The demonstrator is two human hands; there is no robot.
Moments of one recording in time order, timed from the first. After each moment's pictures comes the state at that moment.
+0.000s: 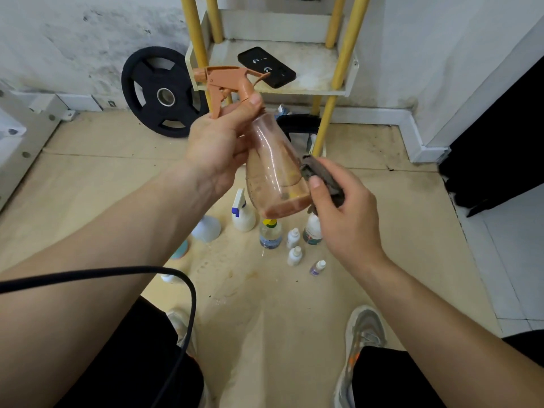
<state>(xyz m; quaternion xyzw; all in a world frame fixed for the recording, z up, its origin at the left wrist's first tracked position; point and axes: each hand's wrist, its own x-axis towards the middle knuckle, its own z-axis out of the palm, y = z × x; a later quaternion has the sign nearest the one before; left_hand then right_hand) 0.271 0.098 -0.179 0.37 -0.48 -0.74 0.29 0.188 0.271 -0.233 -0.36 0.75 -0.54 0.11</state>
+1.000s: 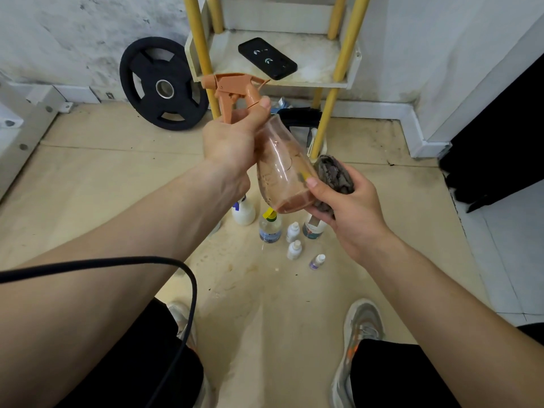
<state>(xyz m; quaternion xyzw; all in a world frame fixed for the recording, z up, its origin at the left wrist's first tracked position) 0.258 0.107 -0.201 0.43 -0.45 -0.71 0.32 0.174 0.269 -0.244 -0.11 0.62 -0.68 0.38</state>
